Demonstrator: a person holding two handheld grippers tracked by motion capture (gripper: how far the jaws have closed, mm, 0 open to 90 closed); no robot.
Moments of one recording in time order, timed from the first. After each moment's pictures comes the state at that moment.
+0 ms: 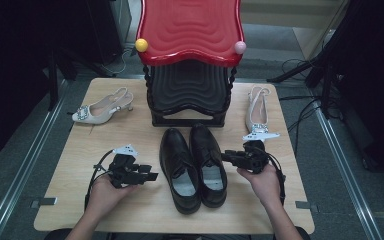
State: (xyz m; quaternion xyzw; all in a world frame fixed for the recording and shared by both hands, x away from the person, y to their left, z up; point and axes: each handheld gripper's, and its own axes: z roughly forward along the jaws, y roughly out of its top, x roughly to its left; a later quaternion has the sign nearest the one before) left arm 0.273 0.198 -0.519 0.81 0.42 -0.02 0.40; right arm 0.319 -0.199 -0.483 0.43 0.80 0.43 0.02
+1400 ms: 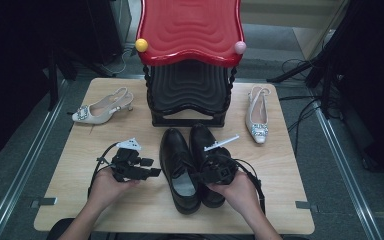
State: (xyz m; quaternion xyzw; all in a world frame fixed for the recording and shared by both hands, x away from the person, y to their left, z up) left arm 0.285 0.191 -0.504 0.83 0.39 -0.02 0.40; right arm 0.287 -0.108 -0.469 0.41 0.85 0.31 -0.07
